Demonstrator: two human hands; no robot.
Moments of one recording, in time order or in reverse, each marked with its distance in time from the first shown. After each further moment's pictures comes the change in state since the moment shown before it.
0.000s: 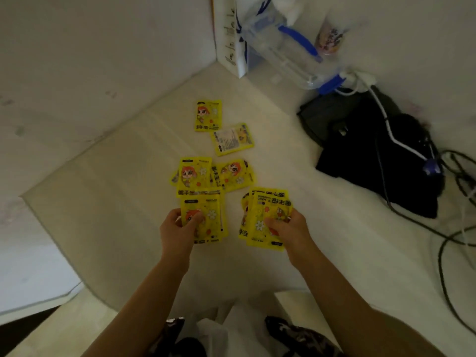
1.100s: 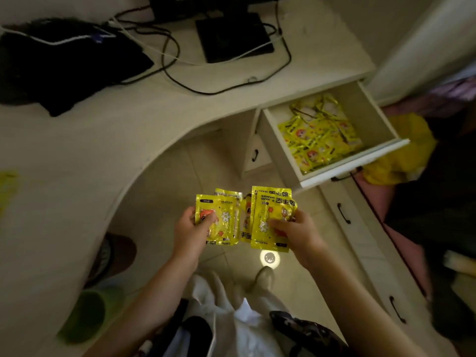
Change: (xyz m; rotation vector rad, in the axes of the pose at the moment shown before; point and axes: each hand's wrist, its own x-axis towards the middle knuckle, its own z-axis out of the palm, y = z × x) left_hand -0.305 -0.210 0.009 0.822 -1.030 0.220; right_hand -0.367 0.348 -0.149 0.806 0.723 0.156
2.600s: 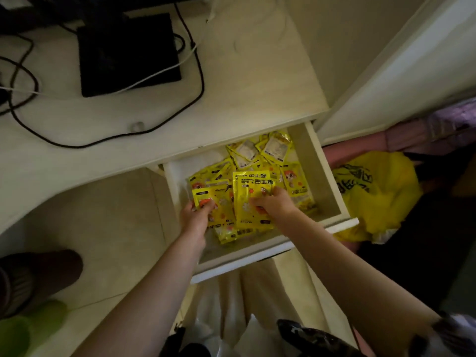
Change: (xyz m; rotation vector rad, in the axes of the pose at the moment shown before) left_hand 0.178 0.105 0.391 -0.193 0.149 -0.373; right_hand 0.334 -0.200 -0.225 -0.258 -0.107 0.167
